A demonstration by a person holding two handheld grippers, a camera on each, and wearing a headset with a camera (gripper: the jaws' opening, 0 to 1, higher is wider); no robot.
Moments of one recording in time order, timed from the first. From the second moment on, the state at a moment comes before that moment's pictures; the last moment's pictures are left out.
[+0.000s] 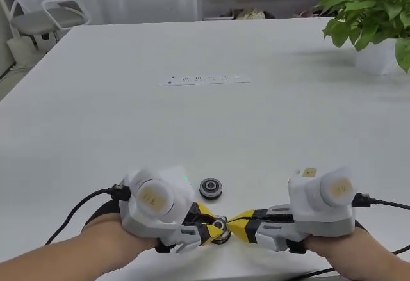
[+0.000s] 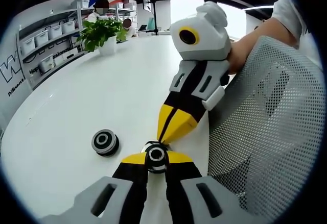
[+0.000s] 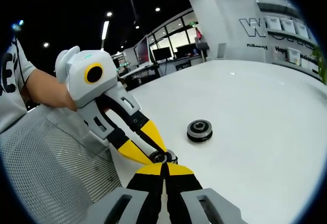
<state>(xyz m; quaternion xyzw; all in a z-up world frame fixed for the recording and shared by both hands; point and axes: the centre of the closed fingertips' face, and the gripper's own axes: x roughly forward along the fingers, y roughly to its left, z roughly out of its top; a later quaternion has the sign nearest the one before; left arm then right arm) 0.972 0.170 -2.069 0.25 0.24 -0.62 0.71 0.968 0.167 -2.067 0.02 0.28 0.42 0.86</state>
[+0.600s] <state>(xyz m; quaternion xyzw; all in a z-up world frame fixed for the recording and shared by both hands) 0.972 0.170 -2.069 0.25 0.24 -0.62 0.71 0.967 0.174 -2.064 0.01 0.27 0.43 0.86</state>
